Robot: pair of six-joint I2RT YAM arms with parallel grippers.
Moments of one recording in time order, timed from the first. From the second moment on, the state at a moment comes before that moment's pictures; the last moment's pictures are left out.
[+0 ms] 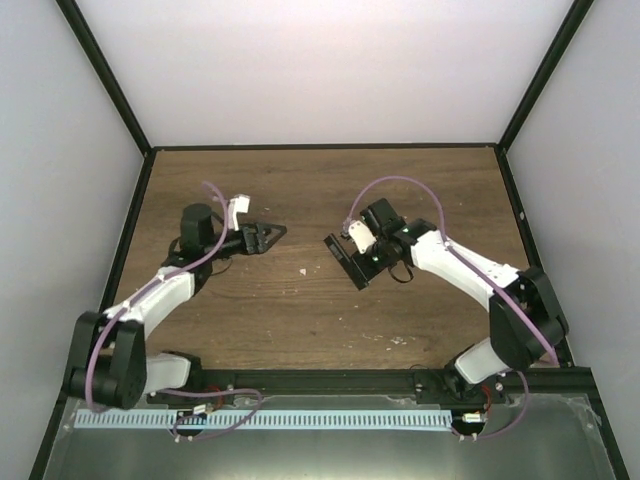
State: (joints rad) left arm -0.22 1.32 0.61 0.34 0.89 -0.59; right arm 0.60 1.48 1.03 -0.65 -0.37 -0.08
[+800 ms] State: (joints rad) left arm -0.22 1.12 0.67 -0.14 0.37 -0.44; right arm 0.60 1.82 1.18 -0.78 0.46 0.05
